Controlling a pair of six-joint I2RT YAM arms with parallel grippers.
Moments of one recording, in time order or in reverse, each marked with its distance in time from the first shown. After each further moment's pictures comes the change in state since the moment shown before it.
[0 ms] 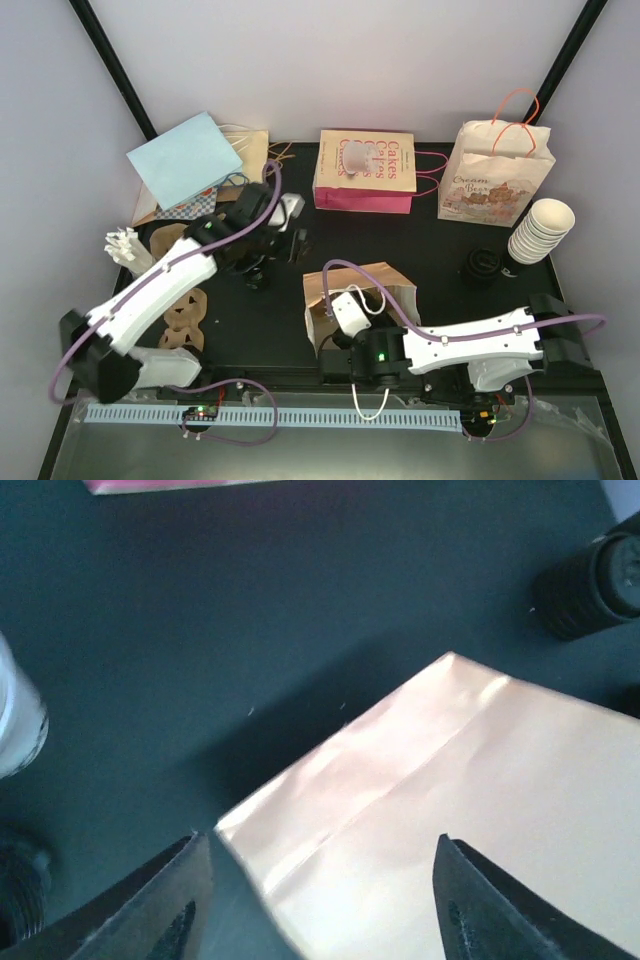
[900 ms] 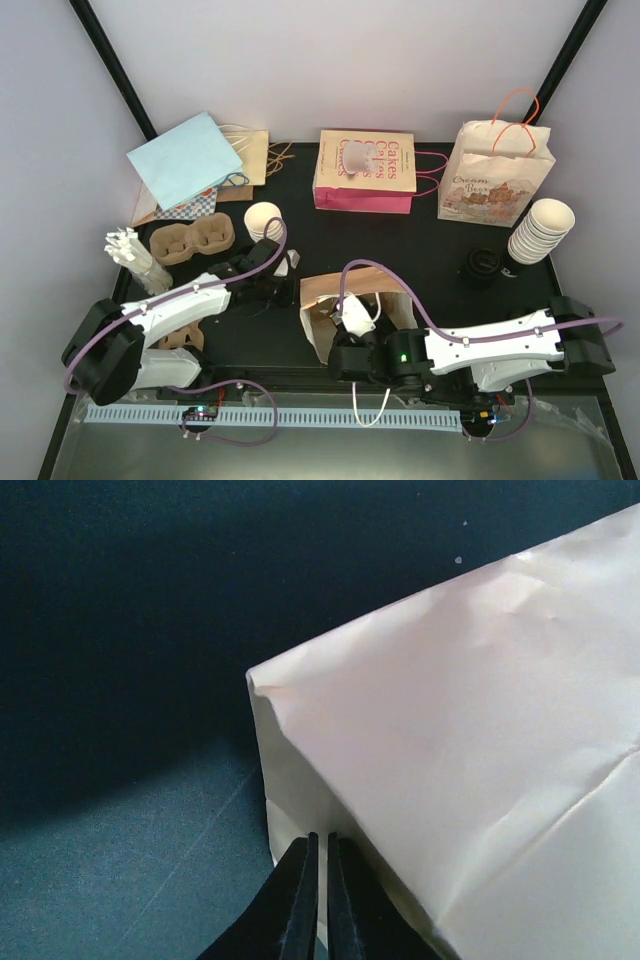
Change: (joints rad) left arm -0.030 -0.092 -0.639 0.423 0.105 -0.313; right arm -0.005 -0.151 -0.178 0.286 -0.083 -0.108
